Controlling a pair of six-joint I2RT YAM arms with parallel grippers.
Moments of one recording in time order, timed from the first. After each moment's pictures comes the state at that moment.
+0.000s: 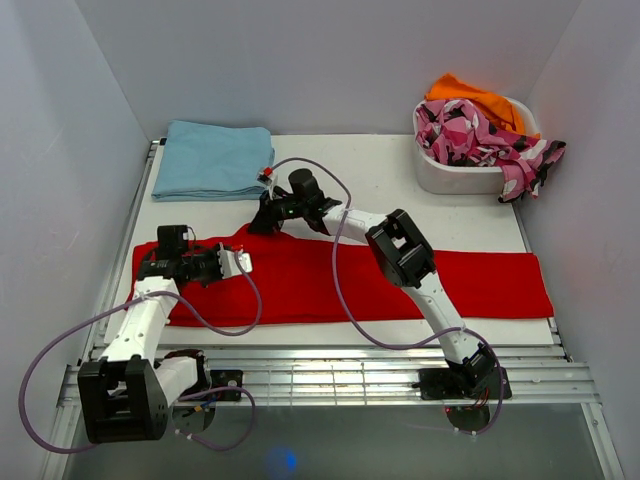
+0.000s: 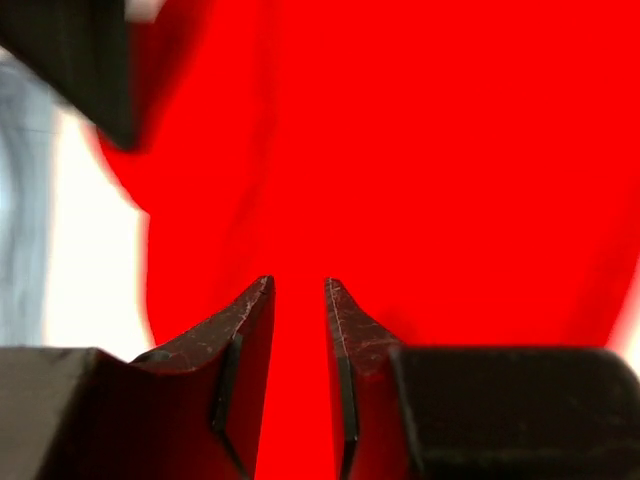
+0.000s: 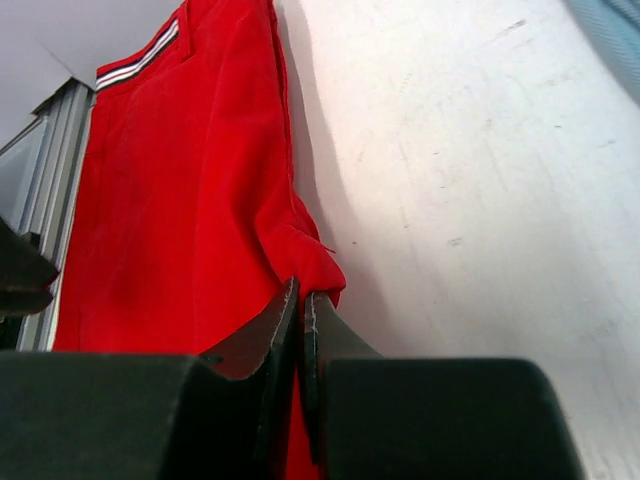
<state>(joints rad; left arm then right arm) 0.04 1.05 0.64 -0.53 0.64 1.37 0.76 2.52 1.91 0.31 -0.84 0.29</state>
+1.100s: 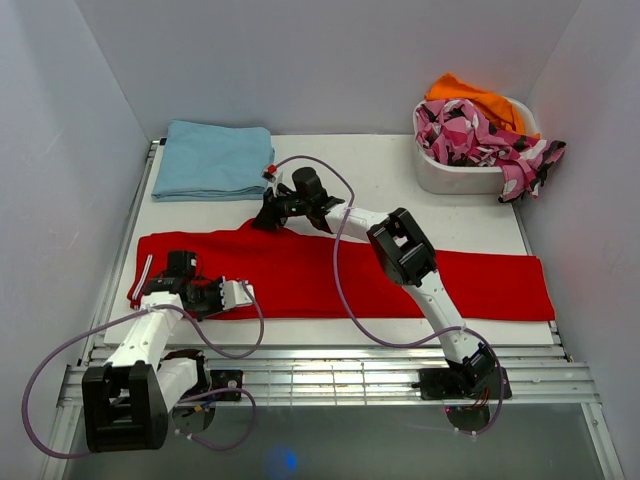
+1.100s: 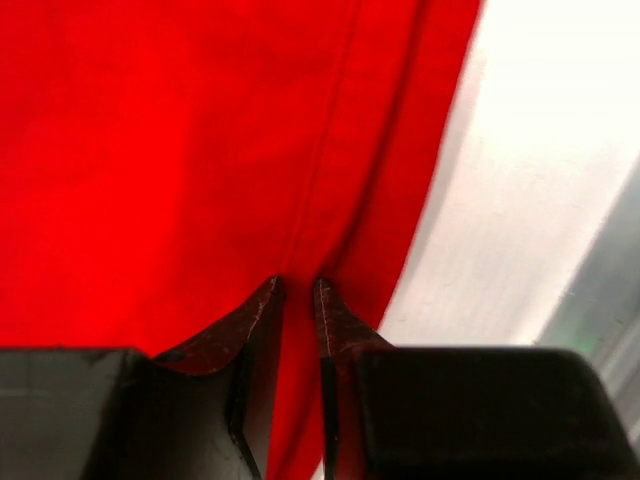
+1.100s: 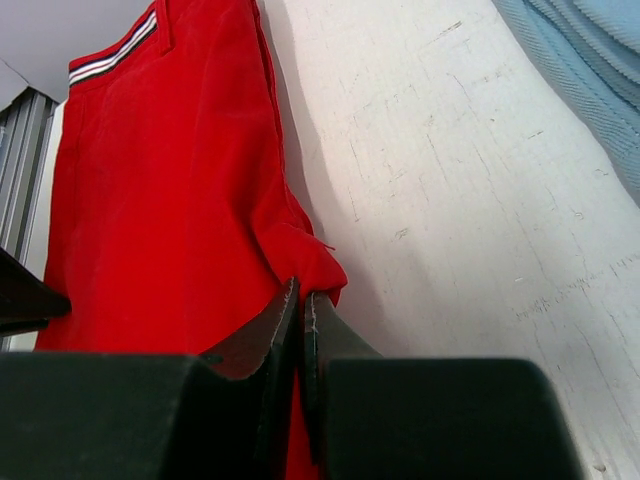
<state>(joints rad) 0.04 1.03 0.50 -0.75 0.45 1.41 0.74 2.53 1.91 0.31 -0.77 0.26</state>
